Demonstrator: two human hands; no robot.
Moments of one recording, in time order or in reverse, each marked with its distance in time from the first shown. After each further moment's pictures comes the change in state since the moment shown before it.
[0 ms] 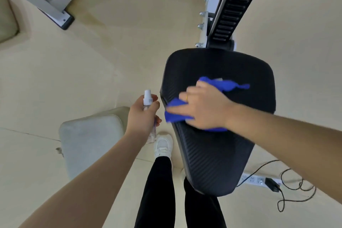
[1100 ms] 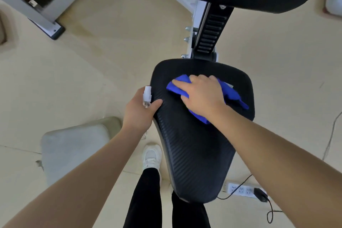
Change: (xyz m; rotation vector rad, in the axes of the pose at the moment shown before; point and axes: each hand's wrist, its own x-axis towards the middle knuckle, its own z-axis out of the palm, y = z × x) left_hand 0.012 0.015 0.020 0.264 -0.021 0.269; right_hand 0.000 0.032 0.000 0.032 -0.016 0.517
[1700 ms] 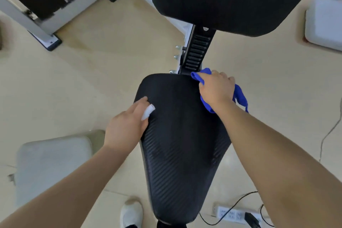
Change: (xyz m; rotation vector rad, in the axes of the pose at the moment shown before) left_hand -0.016 0.007 0.012 0.691 0.203 0.562; right_hand 0.020 0.080 0.008 -0.061 0.062 0.439
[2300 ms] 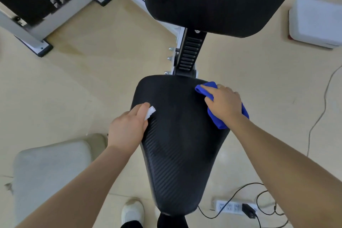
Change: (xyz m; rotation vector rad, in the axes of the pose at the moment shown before) left_hand 0.003 -0.001 0.000 0.230 -0.046 0.127; right_hand -0.042 0.032 -0.003 0.120 -0.116 0.022
